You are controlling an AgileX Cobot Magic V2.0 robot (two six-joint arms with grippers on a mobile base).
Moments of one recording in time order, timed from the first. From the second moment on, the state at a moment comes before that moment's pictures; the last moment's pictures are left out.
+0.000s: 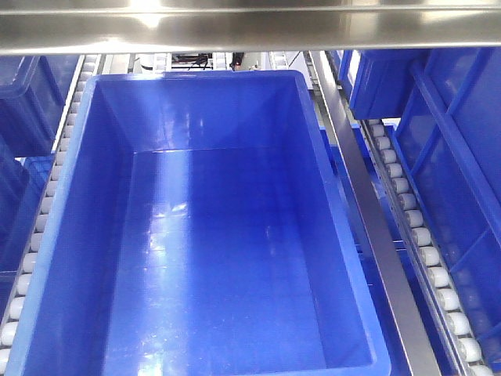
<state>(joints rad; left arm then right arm) -0.05 -0.01 0.03 -0.04 0.04 0.03 0.13 0.09 -0.32 -0.03 0.52 0.06</state>
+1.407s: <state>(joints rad) -0.05 -0.01 0.03 -0.04 0.04 0.03 0.40 0.42 -0.37 0.44 0.45 -0.41</state>
